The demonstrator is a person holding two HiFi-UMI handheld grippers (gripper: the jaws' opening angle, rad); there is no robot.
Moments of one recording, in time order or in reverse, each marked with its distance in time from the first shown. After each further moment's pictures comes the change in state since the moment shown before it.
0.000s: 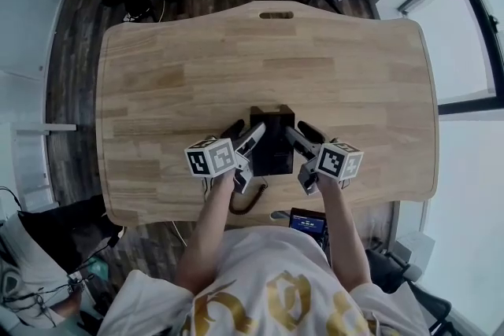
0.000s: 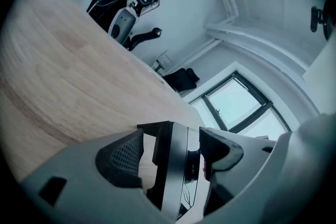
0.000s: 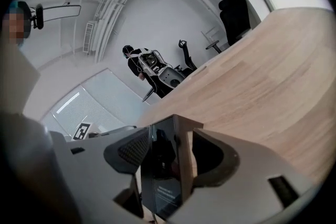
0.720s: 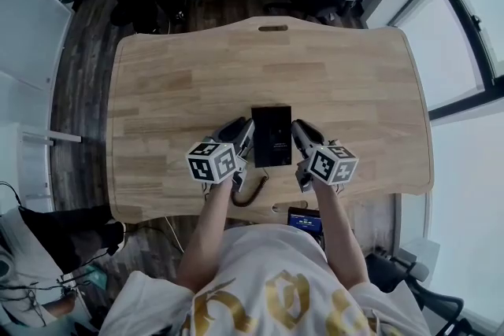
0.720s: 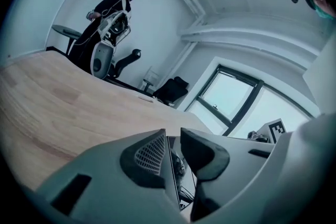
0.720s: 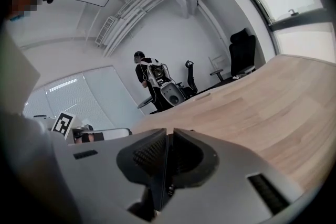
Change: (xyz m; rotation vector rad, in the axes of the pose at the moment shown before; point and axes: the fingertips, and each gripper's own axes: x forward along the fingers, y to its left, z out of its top) left arm -0.069 -0.055 0.014 0.313 -0.130 0.033; right arm -0.055 0.056 0.013 -0.220 -0.170 -0.103
